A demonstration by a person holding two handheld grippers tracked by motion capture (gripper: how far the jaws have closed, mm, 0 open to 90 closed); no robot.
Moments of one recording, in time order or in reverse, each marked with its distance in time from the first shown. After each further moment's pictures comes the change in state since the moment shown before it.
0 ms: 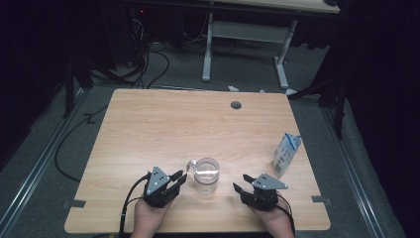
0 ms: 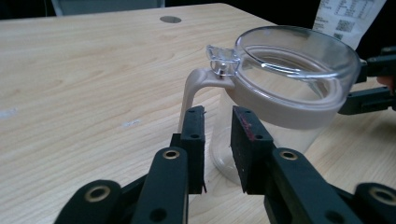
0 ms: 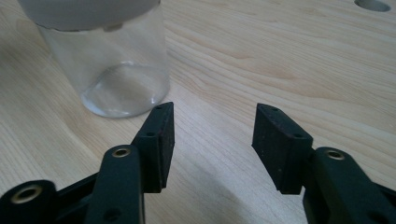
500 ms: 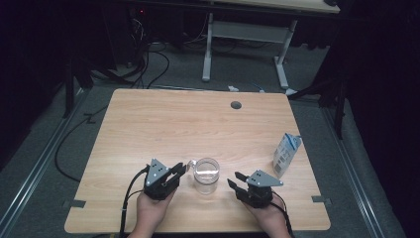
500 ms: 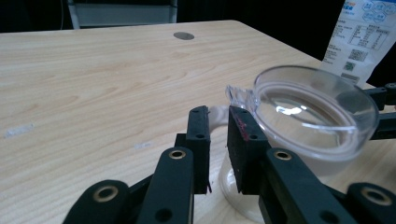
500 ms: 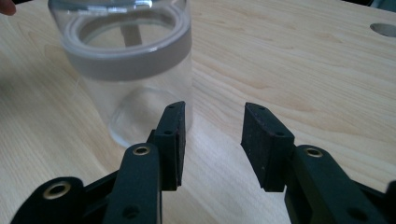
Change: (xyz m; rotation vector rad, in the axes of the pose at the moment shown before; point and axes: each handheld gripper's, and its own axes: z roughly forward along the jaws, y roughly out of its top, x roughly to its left) left arm 0.005 0.020 0.005 -0.037 0.040 -0.035; right arm 0.013 0.024 0.003 -0.029 0.032 -0.008
